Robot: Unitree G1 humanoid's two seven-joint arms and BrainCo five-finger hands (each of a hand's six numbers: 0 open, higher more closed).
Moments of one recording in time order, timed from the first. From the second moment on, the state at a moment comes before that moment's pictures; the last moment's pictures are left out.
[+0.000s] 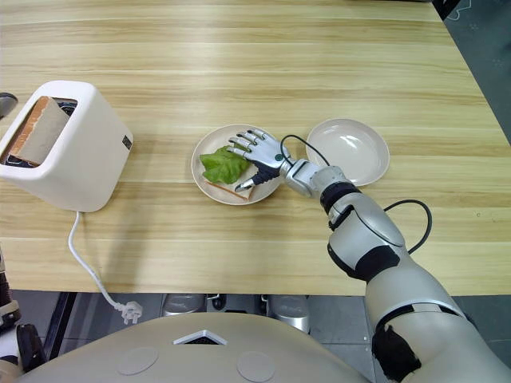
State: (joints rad) left arm 0.00 0.69 0.46 -0.10 0.49 -0.34 0.07; right arm -0.86 -0.29 0.89 1.24 -1.10 -0.52 -0.69
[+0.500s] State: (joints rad) left arm 0.05 0.85 0.31 0.09 0.78 -0.12 0.07; right arm -0.86 -0.38 0.86 1.16 -1.08 -0.52 -0.74
